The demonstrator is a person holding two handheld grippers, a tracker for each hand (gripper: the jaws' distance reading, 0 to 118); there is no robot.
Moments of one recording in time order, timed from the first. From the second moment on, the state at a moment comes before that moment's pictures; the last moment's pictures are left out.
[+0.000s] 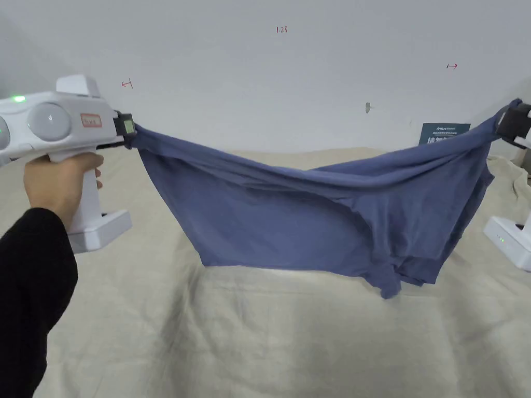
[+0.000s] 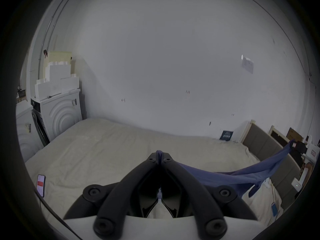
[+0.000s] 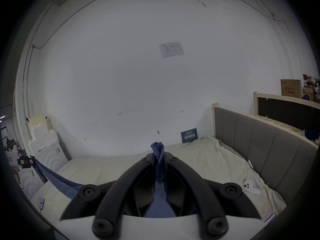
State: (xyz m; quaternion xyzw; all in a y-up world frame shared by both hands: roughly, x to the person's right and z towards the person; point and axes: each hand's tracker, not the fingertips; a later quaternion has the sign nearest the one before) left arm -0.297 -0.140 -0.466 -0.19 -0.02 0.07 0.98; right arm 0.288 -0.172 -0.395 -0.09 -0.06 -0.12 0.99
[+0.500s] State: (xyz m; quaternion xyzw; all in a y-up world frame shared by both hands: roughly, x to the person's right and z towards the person) left arm -0.327 -0.310 -0.338 -0.32 -0.01 0.09 0.94; right arm 0.261 -0.323 -0.269 -0.22 -0.05 -0.14 0.96
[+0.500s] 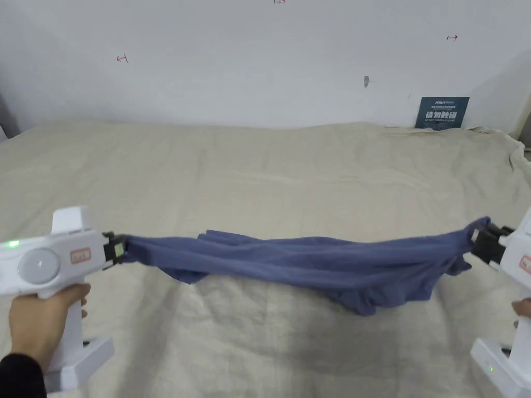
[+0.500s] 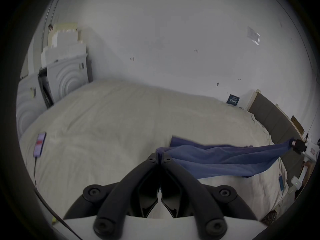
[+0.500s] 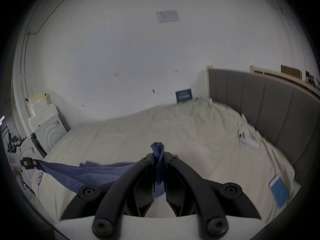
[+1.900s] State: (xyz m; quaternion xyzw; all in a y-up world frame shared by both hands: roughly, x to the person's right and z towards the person) left arm -0.306 -0.457 -0.195 -0.50 0.04 0.08 0.86; right arm 0.209 -0.444 -0.110 -0.44 -0.11 -0.12 0.88
